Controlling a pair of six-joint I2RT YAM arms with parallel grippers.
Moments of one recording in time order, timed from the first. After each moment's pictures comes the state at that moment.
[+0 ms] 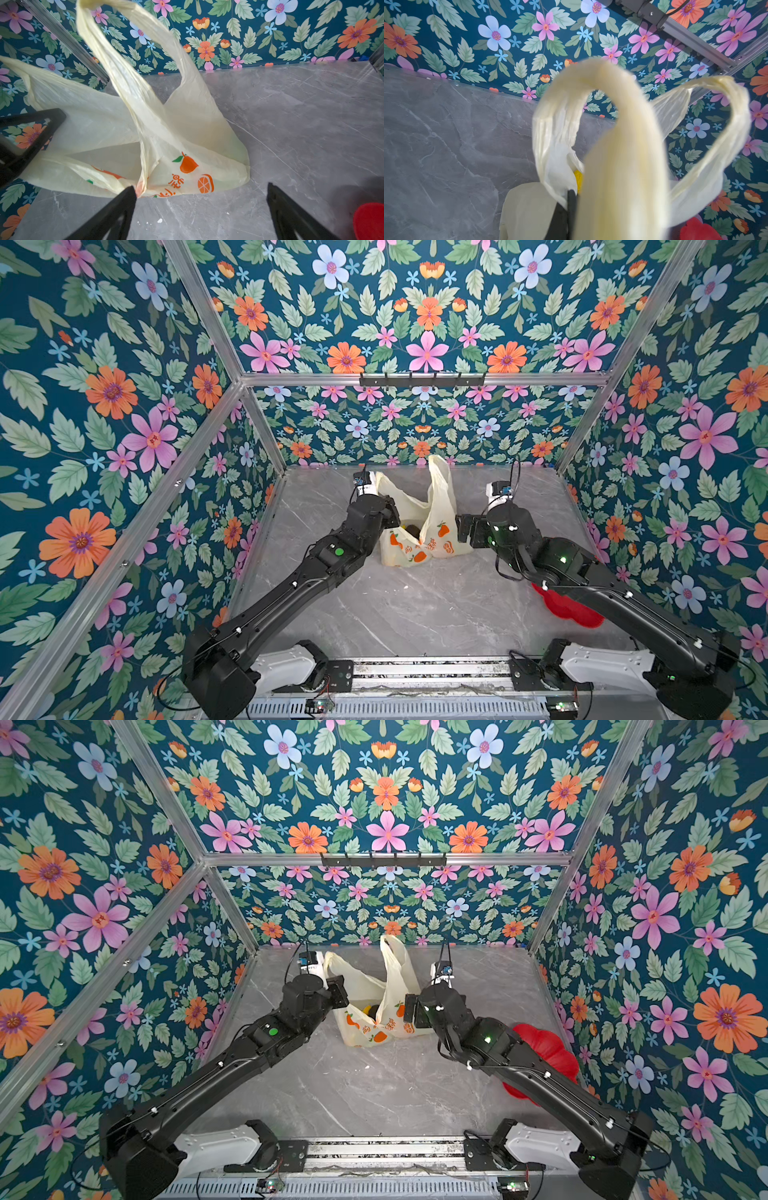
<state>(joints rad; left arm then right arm) -0.73 1.17 1.03 -0.19 -0.40 -0.57 0.84 1.18 1.27 -0.66 0.47 0.55</state>
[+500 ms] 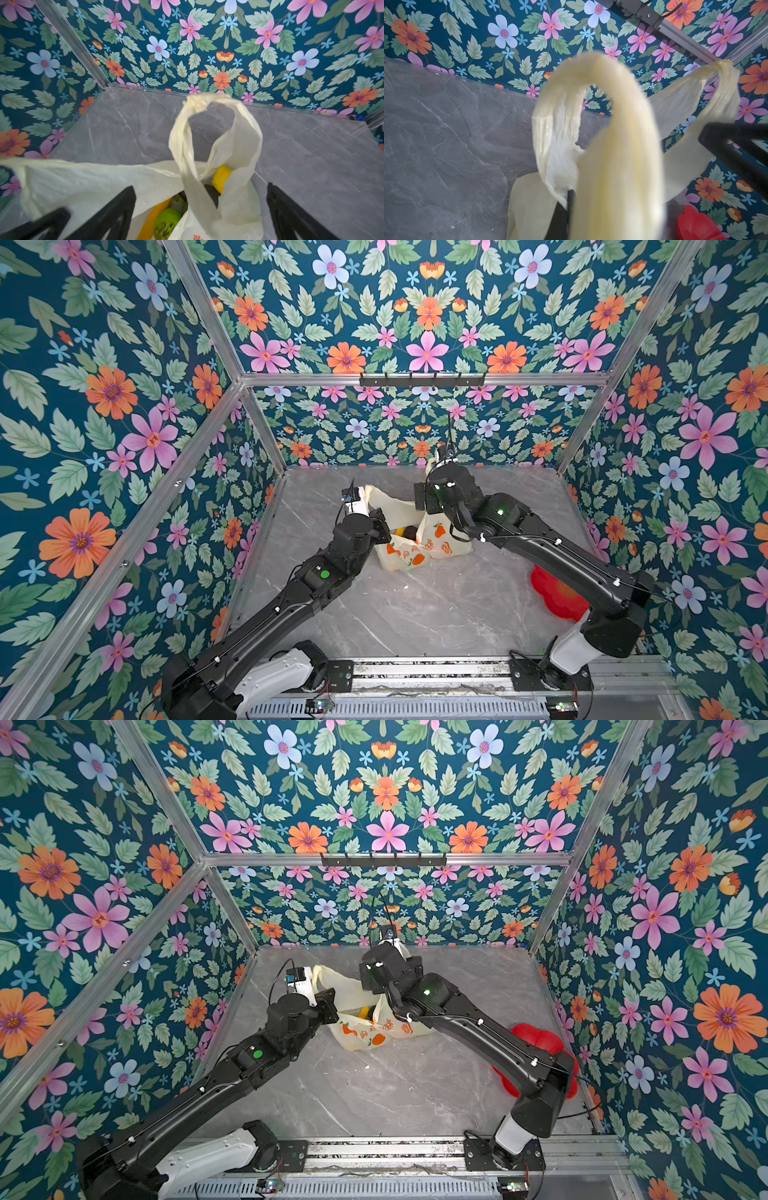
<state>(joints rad) -0.74 1.01 0.89 -0.18 -0.40 -0.57 0.88 1.68 1.85 -0.75 0.62 0.38</state>
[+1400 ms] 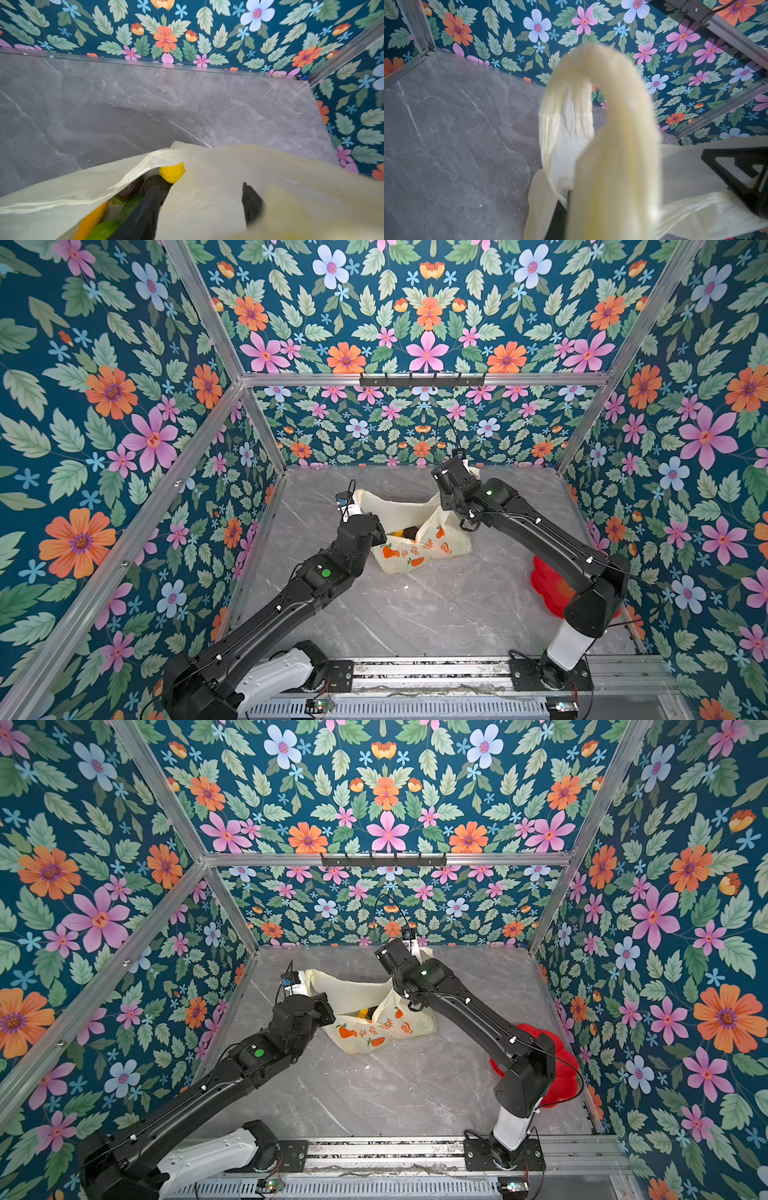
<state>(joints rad) -0.74 1.03 0.90 -0.28 -0.52 -0.65 0.72 1.72 1.76 -0.91 0.60 0.48</state>
